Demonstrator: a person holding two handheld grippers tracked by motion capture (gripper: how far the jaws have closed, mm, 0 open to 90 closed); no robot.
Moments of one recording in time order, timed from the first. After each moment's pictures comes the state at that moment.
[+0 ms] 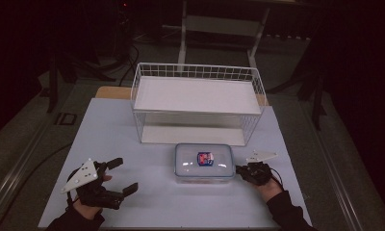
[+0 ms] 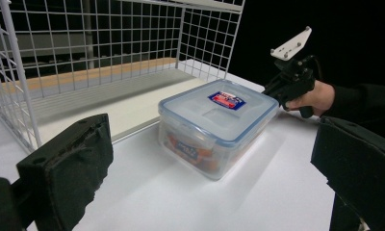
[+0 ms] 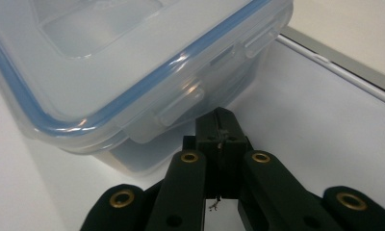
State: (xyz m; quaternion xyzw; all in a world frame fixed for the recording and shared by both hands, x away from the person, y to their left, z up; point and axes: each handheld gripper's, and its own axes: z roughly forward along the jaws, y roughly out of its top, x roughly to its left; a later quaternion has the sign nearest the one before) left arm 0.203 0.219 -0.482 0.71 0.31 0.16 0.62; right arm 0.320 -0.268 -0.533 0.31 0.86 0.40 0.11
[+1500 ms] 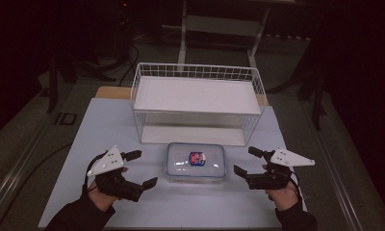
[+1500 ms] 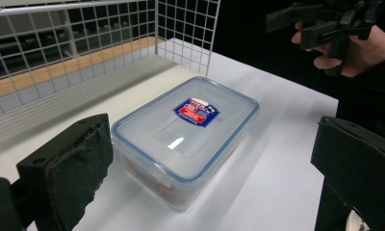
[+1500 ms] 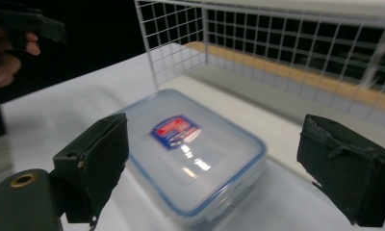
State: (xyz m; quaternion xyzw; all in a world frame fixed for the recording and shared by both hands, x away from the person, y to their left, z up) left arm 0.225 0.167 -0.435 0.77 0.28 0.14 0.56; right arm 0.264 -0.270 -0.438 0.28 0.76 0.56 0.17
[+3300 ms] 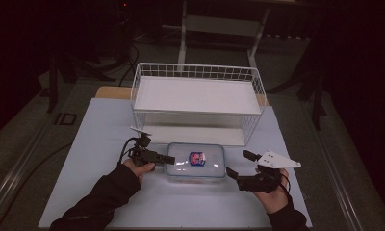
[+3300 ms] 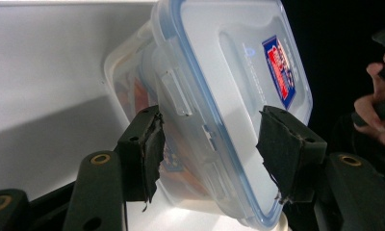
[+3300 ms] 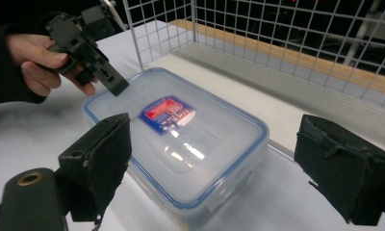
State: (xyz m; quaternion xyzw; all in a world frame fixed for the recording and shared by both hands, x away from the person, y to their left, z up) left arm 0.352 0.141 -0.522 0.72 0.49 -0.21 0.44; right arm 0.262 -0.250 -0.453 0.31 0.78 0.52 0.18
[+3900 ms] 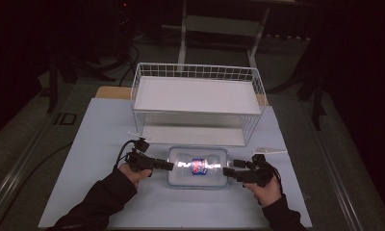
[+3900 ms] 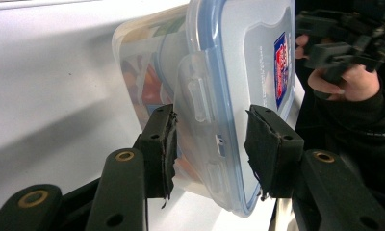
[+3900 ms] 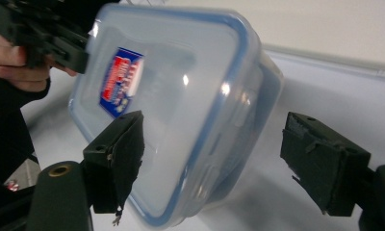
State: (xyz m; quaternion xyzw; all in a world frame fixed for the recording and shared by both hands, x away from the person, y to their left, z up) left arm 0.326 0.143 -0.508 0.75 0.44 -0.18 0.46; right arm 0.306 -0.257 -0.498 0.42 0.77 0.48 -0.02
